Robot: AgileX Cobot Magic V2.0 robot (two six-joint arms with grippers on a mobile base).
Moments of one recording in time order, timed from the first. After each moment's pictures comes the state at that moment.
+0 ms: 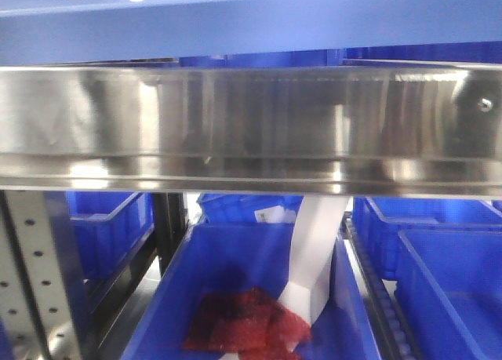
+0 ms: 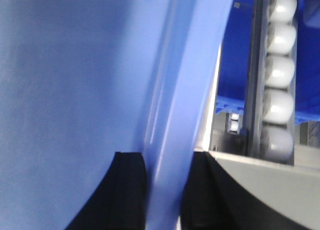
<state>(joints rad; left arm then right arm) -0.58 1.46 -1.52 -0.02 1.27 -0.34 0.53 1.26 -1.36 -0.19 1.24 0.48</state>
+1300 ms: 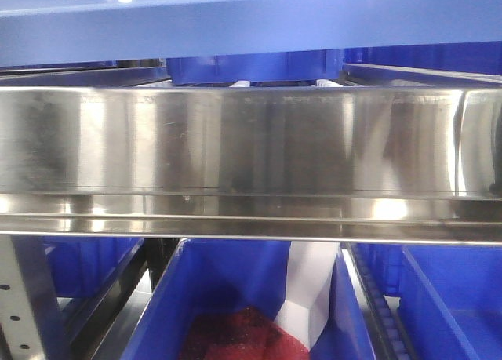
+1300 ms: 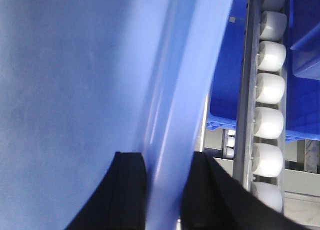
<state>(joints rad) -0.58 1.46 -1.52 -0.02 1.27 -0.34 0.53 1.26 -1.36 -0.19 1.24 0.48</state>
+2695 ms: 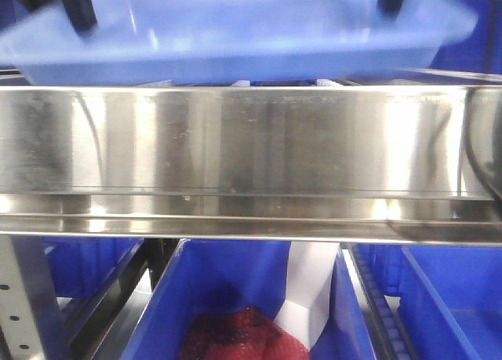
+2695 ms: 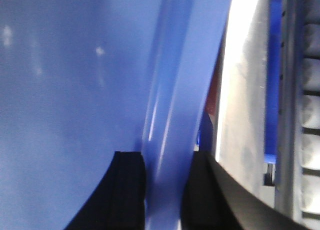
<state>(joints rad) -0.38 1.77 -1.76 -0.04 1.24 -0.19 0.47 1.71 -1.69 -0.20 1.21 0.44</state>
